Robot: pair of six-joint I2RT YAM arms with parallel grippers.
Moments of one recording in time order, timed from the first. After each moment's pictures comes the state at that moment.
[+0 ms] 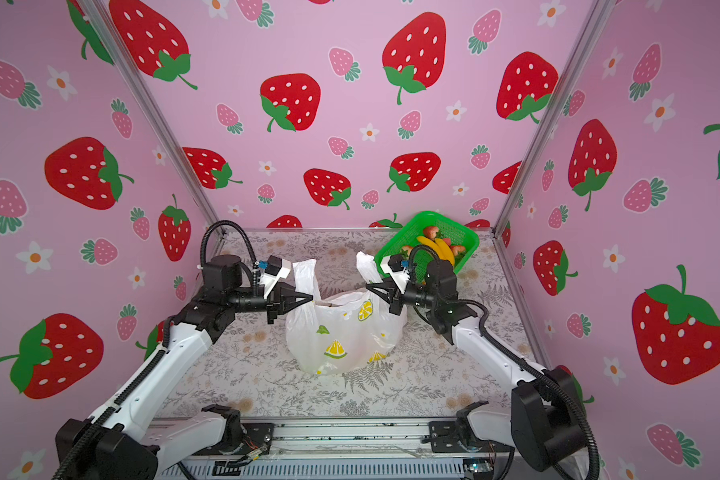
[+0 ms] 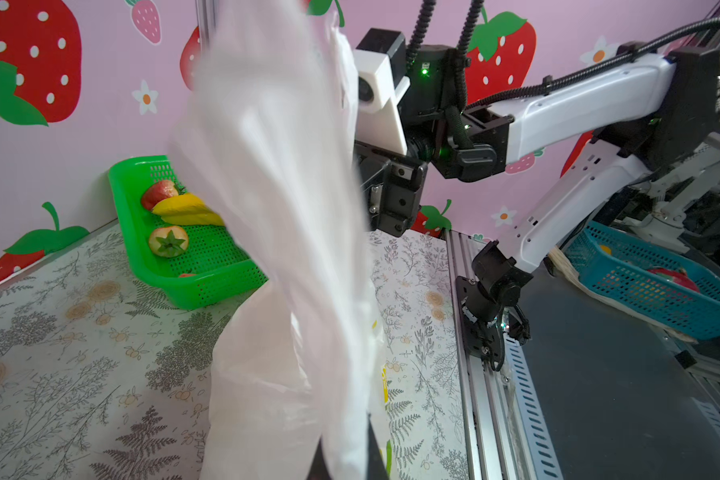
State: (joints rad) left arm -0.23 1.12 0.97 -0.36 1.10 0.32; right arm 0.49 1.27 0.79 0.28 -0.87 -0.08
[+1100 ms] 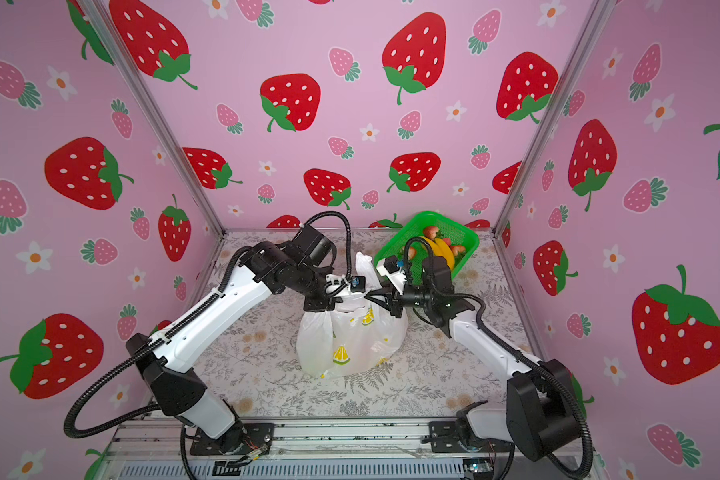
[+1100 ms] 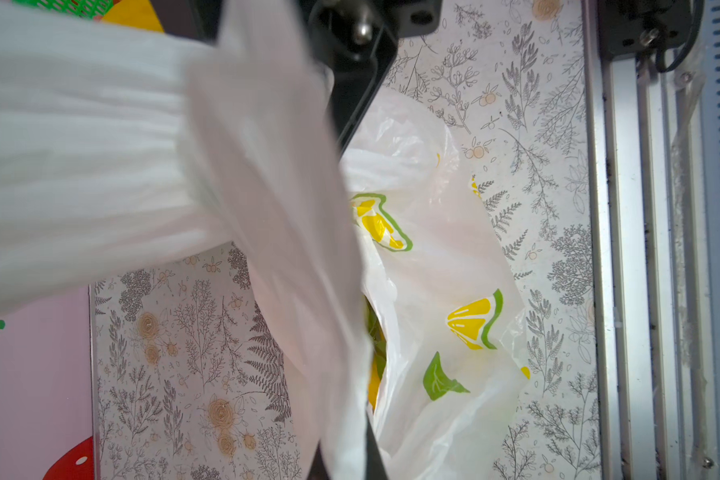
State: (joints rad) left arm -0.72 1.66 1.82 -1.25 0.21 0.92; right arm 0.48 1.32 0.85 0.13 -0.99 -0.12
